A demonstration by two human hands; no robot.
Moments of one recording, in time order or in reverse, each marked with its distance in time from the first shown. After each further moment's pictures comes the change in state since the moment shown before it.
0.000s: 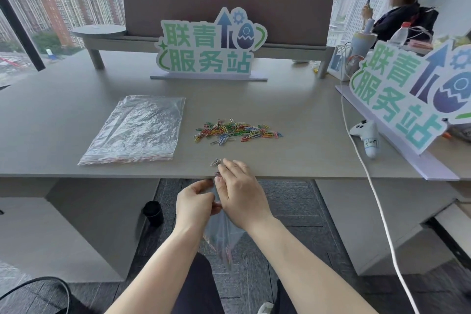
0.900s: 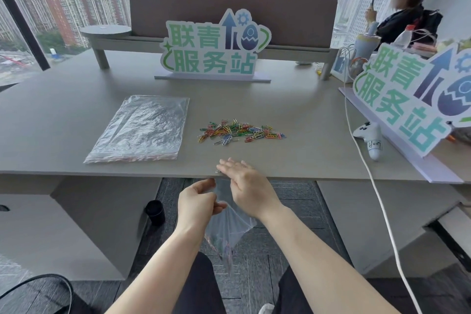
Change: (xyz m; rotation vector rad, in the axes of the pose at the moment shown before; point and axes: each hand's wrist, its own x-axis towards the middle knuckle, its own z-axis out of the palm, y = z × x) left_hand -0.005 0.004 -0.006 0.001 0.019 -0.006; right_hand 0.014 0.017 -0.012 0.102 -0.139 -0.123
